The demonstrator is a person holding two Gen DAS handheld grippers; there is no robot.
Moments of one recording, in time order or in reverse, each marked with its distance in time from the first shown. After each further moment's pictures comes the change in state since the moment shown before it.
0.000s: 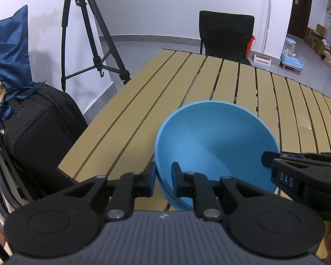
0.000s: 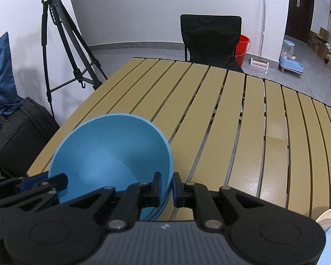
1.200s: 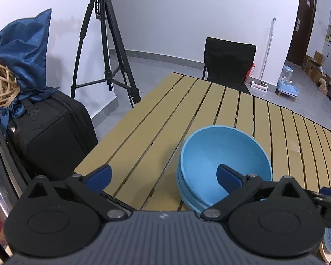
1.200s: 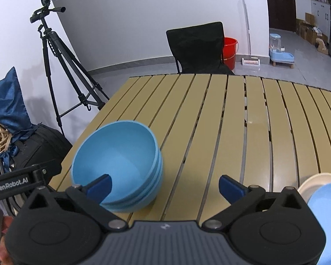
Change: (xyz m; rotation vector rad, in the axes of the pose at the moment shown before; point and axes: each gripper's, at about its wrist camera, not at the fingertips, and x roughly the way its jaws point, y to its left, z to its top) left arm -0.052 0.045 -0.008 -0.088 -0.111 -0.051; right arm -0.066 -0.036 -0.037 0.146 -0.084 0.060
